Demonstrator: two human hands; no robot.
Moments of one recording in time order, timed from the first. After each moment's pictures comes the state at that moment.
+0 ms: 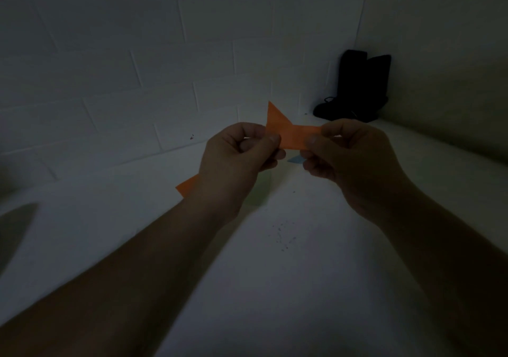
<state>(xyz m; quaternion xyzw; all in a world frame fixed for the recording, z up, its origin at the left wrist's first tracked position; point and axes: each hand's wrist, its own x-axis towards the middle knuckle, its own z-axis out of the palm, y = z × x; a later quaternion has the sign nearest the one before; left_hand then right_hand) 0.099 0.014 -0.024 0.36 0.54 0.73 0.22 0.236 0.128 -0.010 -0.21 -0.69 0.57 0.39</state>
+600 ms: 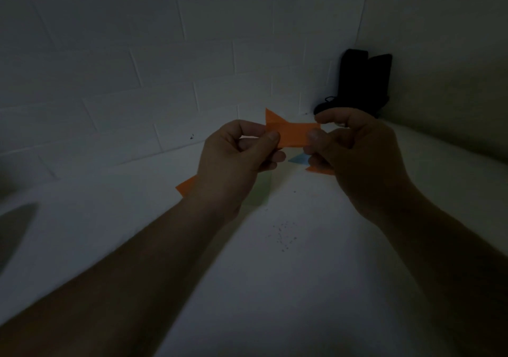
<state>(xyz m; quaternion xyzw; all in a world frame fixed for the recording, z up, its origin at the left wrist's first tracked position) 0.099 0.013 -0.022 0.35 0.53 0.74 0.21 0.238 0.124 -0.009 -0.21 -0.72 0.49 0.43</state>
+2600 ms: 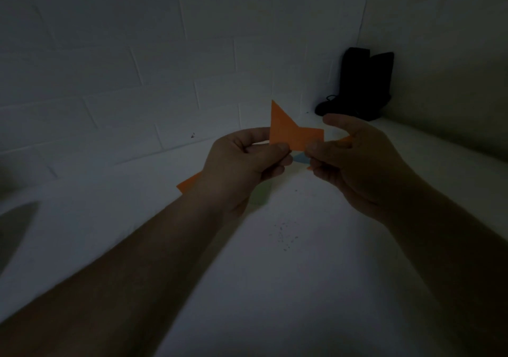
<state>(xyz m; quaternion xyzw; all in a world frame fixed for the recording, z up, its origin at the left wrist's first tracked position) 0.098 0.014 -0.022 0.33 0.54 0.71 0.31 0.234 0.133 -0.010 -0.24 -0.61 0.67 0.35</state>
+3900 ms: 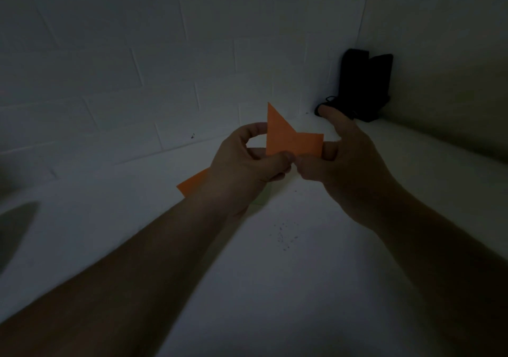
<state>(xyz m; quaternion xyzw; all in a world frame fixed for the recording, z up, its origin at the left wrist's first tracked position) 0.100 0.013 -0.022 0.36 0.57 0.68 0.29 0.232 0.122 -0.019 -0.23 -0.74 0.52 0.35</state>
